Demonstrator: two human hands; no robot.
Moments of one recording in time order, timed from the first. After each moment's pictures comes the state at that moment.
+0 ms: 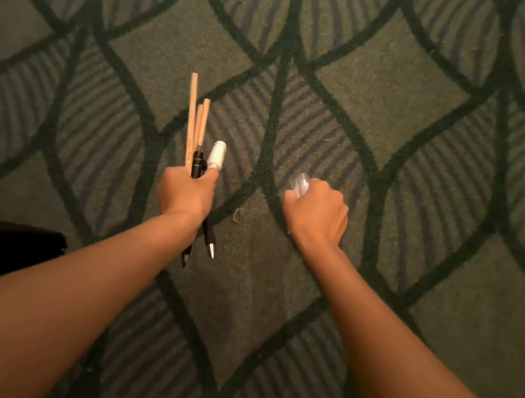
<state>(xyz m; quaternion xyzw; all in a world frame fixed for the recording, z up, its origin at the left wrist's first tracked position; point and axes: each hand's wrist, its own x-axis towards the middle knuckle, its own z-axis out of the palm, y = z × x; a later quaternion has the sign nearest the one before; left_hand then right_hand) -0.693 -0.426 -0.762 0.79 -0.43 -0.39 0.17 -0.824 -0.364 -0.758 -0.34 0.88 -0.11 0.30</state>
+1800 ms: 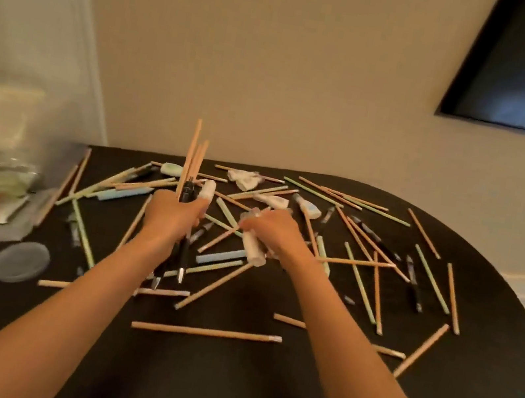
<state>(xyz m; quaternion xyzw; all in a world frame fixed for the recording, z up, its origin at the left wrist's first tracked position) -0.163 -0.007 -0.047 0.80 -0.06 -0.13 0.58 -0.236 -0.132 -0.045 -0.82 0.34 -0.07 0.46</state>
